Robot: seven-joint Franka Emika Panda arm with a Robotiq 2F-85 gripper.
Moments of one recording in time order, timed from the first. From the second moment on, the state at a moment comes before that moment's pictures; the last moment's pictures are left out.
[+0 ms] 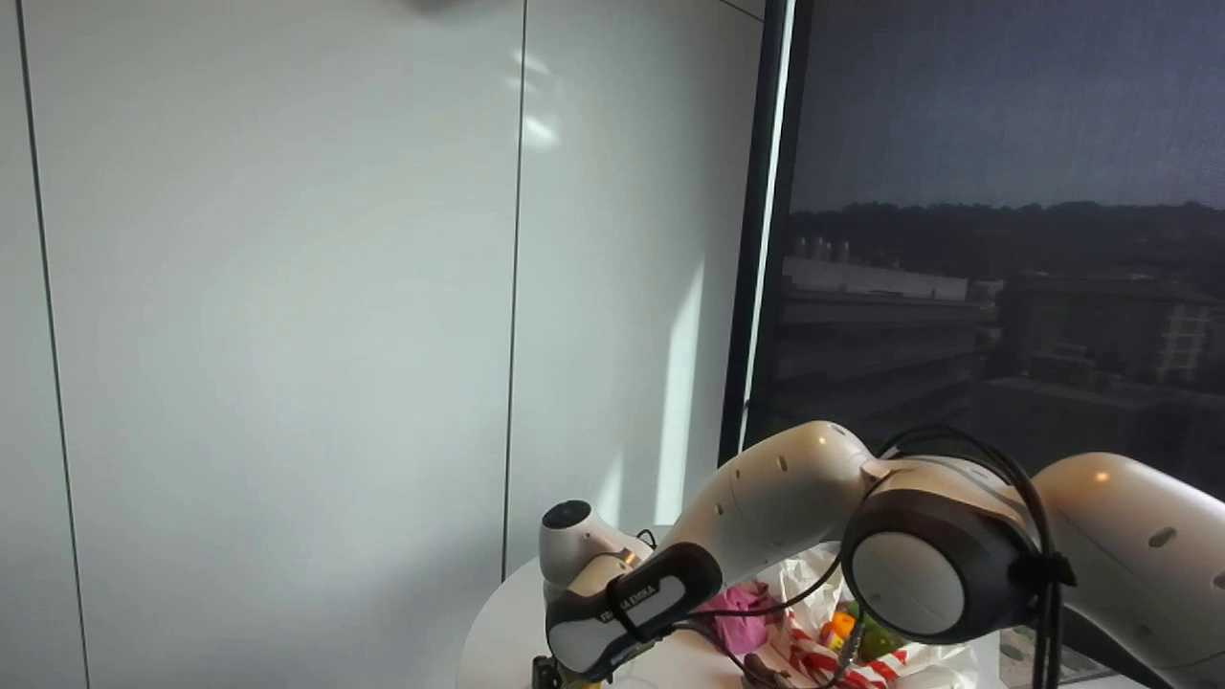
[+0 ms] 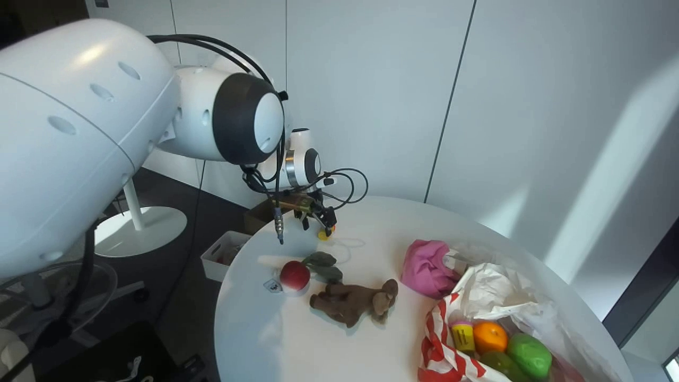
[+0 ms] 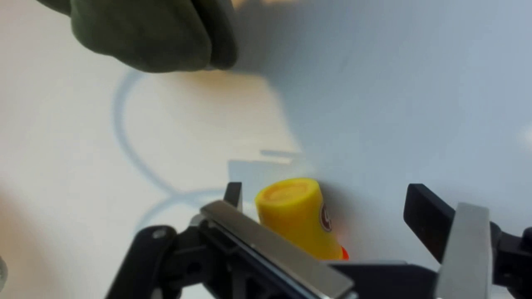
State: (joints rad) arm 0.48 1.06 0.00 -1.26 -0.32 2.36 0.51
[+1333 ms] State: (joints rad) arm 0.47 1.14 -0.22 -1.07 -0.37 2.32 0.55
